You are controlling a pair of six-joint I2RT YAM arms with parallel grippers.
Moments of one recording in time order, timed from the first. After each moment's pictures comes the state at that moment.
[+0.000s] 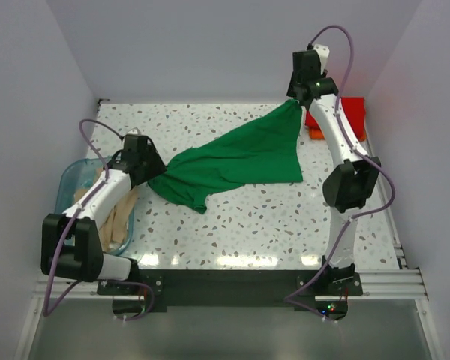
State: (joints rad) left arm -0.14 1.40 0.91 -0.41 -0.15 -0.60; right arm 0.24 2.06 2.21 -0.74 0.53 0.35
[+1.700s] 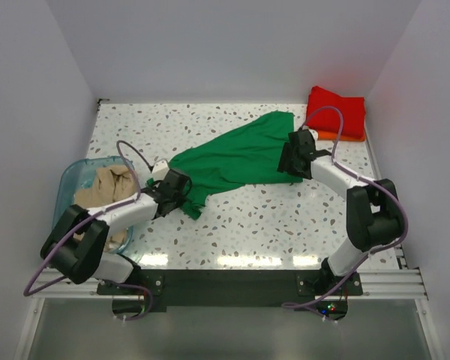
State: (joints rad) left arm -0.55 1.44 0.64 -0.22 -0.45 -0.88; right arm 0.27 1.64 1.03 -0.36 0.24 0.48
